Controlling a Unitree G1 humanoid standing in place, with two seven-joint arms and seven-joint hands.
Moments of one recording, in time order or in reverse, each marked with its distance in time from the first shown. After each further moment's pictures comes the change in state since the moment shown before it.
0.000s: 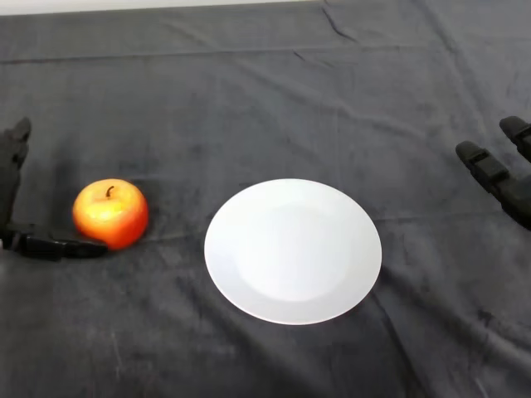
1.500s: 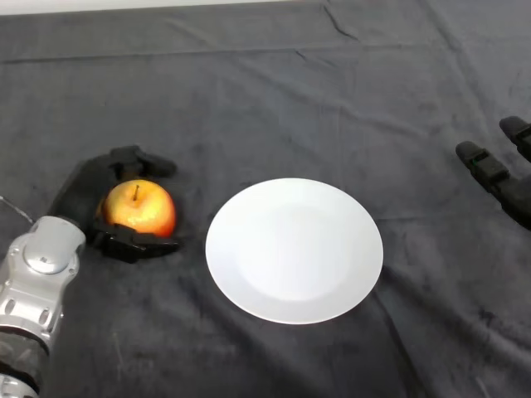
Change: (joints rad) left arm 0.008 -0.091 -0.155 -0.251 0.066 0.132 -0.045; right arm 0.000 0.000 0.000 0.000 0.000 0.000 0.000
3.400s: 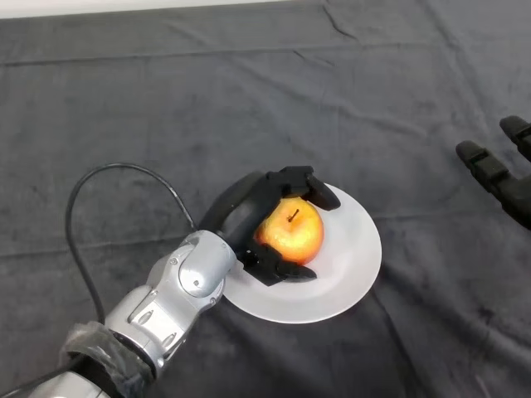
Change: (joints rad) left arm -0.047 -0.151 -0.467 -0.009 -0.023 -0.071 0.195; right arm 0.000 0.000 0.000 -0.002 0.000 0.000 0.000
